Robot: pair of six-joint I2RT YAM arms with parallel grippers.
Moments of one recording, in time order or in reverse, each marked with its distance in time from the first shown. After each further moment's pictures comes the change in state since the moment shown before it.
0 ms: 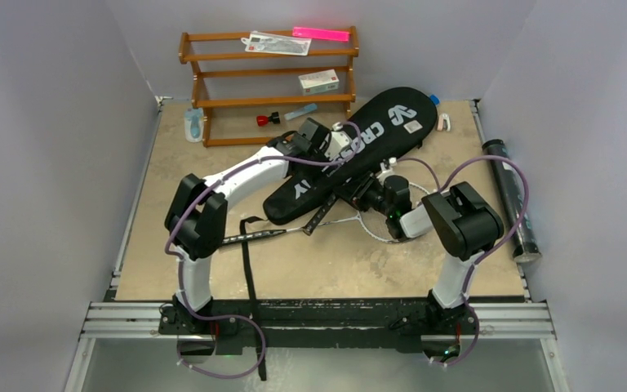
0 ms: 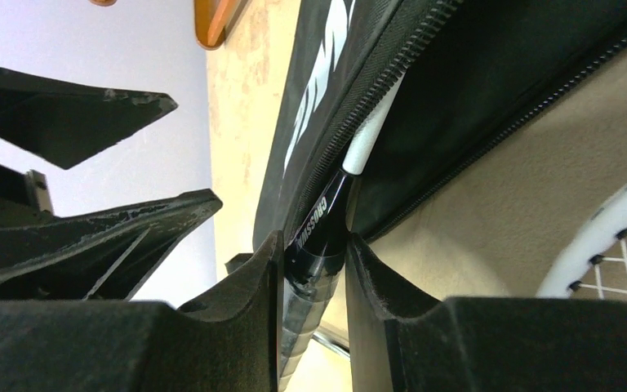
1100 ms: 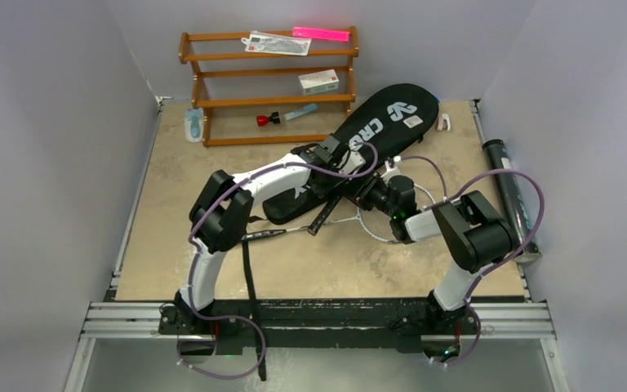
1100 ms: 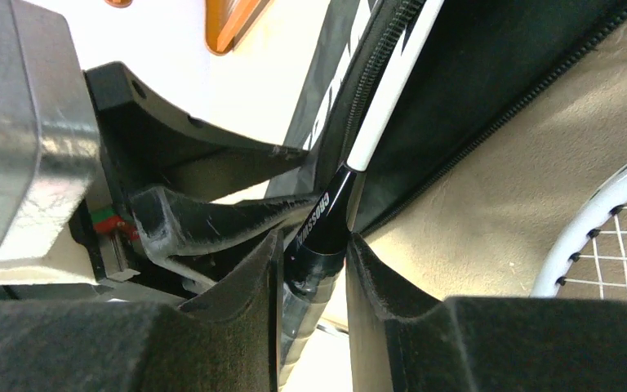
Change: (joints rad) left arm -0.084 0.161 0.075 -0.064 -0.035 0.003; right arm 0.000 -0.112 -0.043 -0.047 0.029 -0.055
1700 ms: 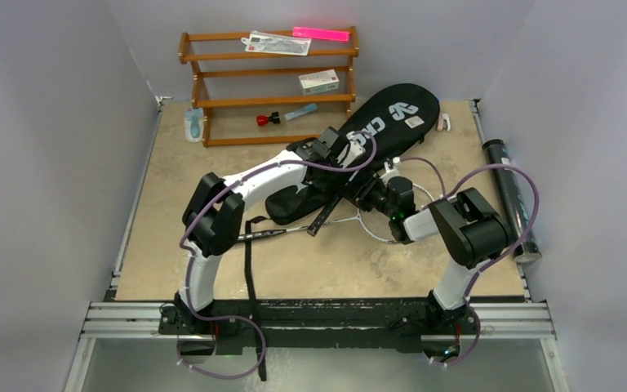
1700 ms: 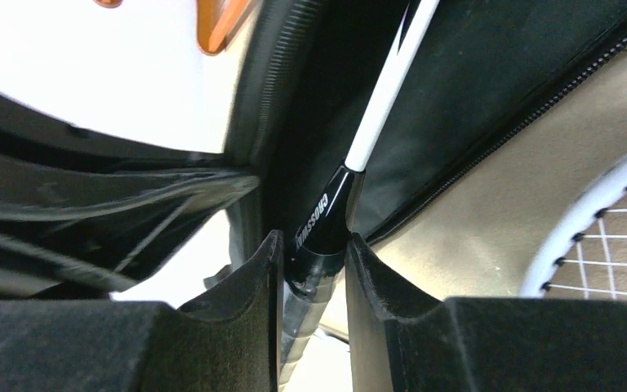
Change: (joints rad) left arm -0.013 -0.054 0.018 -0.013 -0.076 -0.071; right arm 0.000 0.024 -0.002 0.023 0.004 0.000
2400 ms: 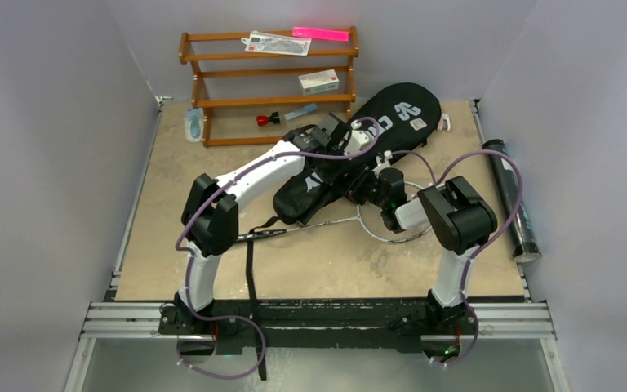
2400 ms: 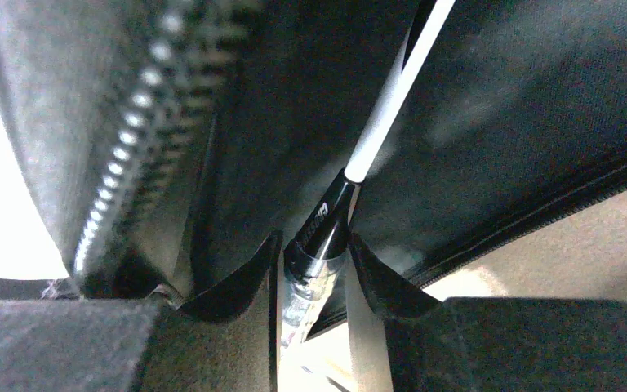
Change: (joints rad) left arm 0.007 -0.015 0.140 -0.115 0.229 -0.060; right arm 0.002 0.134 0.133 -0.031 -0.009 0.009
